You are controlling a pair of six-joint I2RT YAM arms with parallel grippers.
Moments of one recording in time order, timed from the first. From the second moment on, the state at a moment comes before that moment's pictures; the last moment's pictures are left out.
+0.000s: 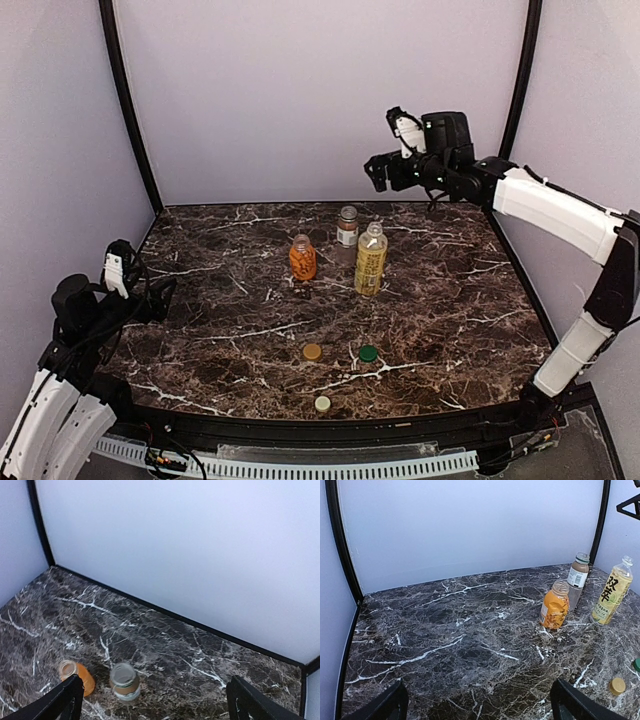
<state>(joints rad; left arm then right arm) -0.12 0.26 0.27 -0.20 0.21 -0.01 0.65 1.61 1.50 -0.24 0.17 -0.01</state>
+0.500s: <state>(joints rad) -0.11 0.32 0.22 -0.18 0.14 -0.01 0.02 1.04 0.83 -0.25 0.08 0.16</state>
